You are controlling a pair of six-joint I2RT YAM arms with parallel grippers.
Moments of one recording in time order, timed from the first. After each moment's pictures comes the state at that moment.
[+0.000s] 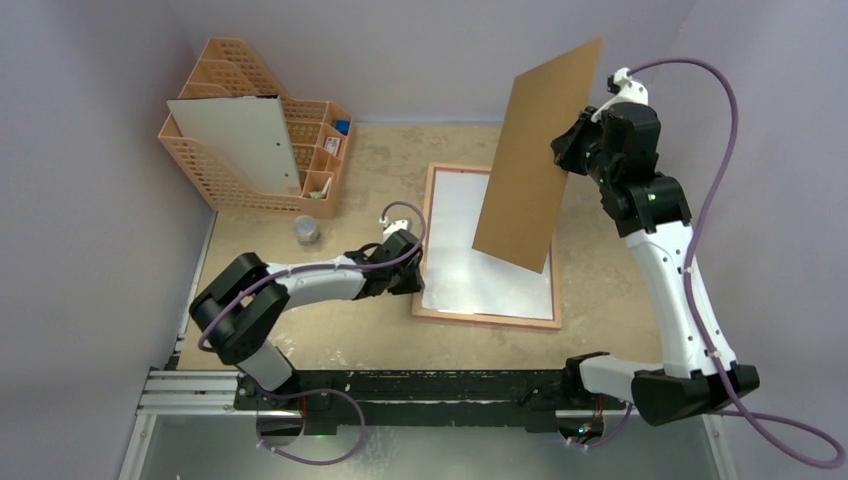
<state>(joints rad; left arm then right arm) -0.82 1.62 0.83 -0.14 -0.14 -0.87 0.20 1.21 1.54 -0.68 0.08 0.44</state>
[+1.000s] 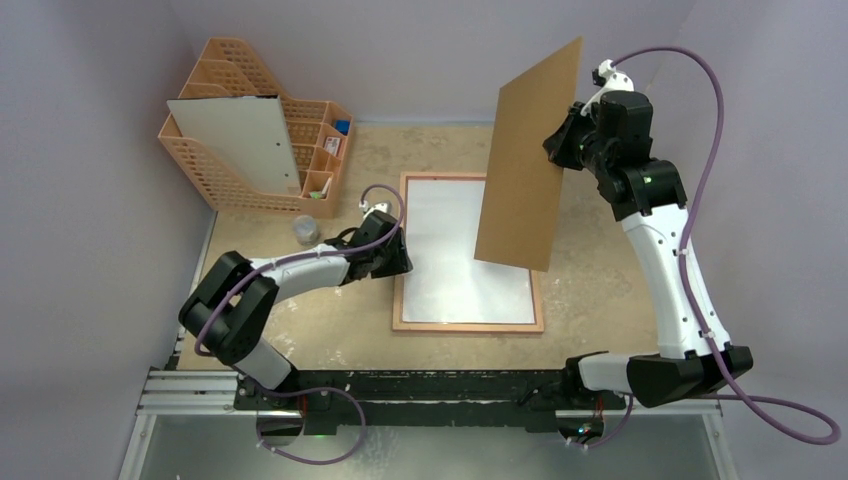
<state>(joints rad) -0.66 1.57 0.81 -0.13 -0.08 -0.78 0.20 1.31 1.64 -0.76 0.00 0.39</state>
